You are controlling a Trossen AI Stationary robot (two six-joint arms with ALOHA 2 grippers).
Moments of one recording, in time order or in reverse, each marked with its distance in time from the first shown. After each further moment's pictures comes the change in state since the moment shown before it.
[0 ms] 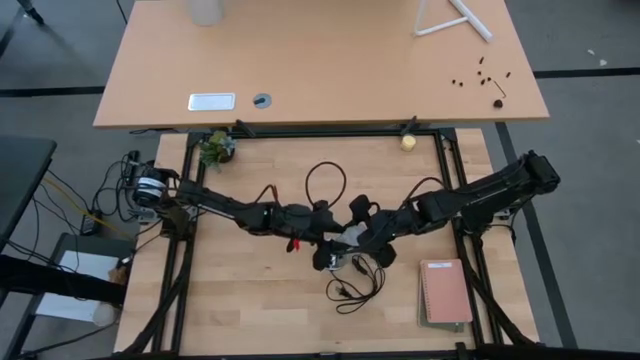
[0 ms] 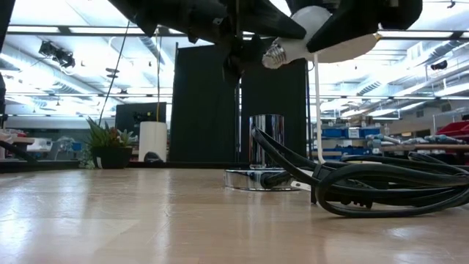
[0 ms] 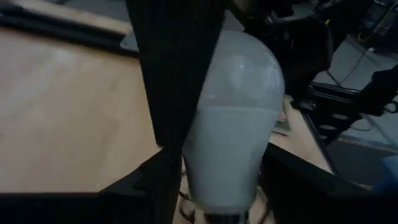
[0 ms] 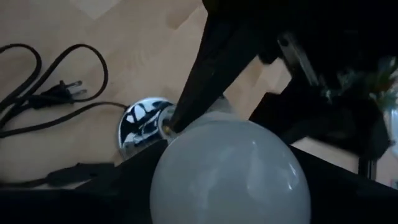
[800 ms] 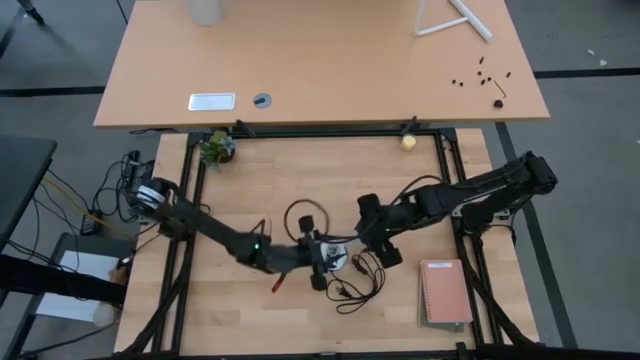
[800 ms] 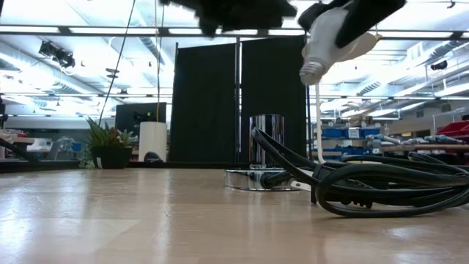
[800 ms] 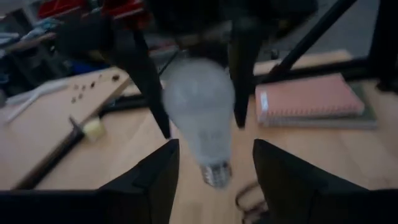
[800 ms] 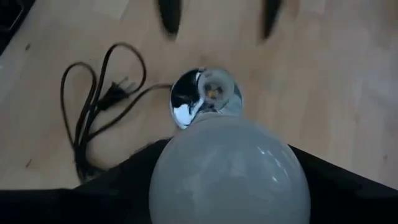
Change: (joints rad) left arm -0.272 0.033 -0.026 0.146 -0.612 0.394; right arm -0.045 0.027 0.114 -0.271 -0.140 0.374
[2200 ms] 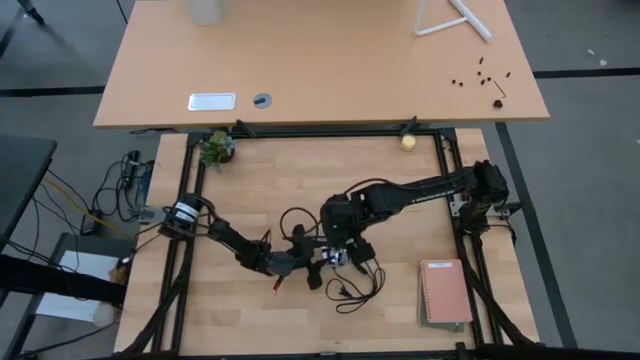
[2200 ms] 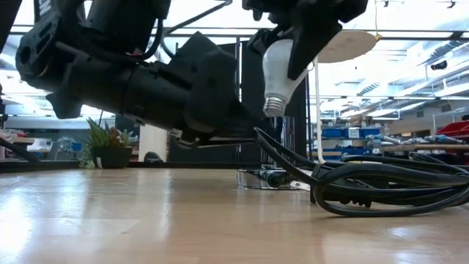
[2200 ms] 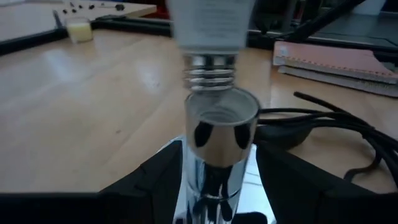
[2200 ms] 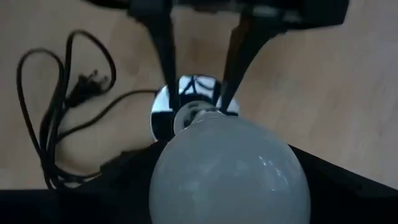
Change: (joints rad) left arm 0.025 0.302 -0.229 0.485 0.003 -0.345; right arm -0.103 0.401 0.408 -0.260 -0.098 -0.132
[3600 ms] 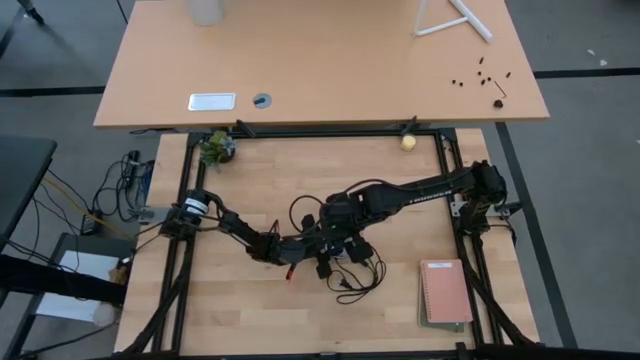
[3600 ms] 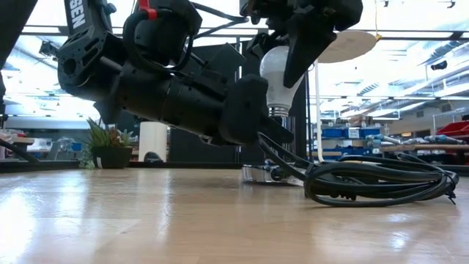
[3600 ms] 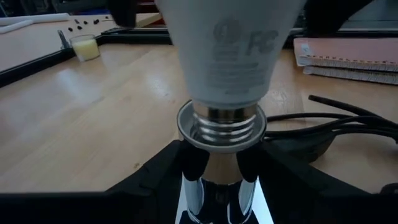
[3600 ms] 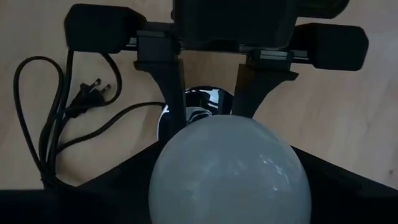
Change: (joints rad) left arm 0.106 0.046 0.072 0.004 0.078 0.138; right arm -0.014 0.016 0.000 0.000 0.049 -0.002
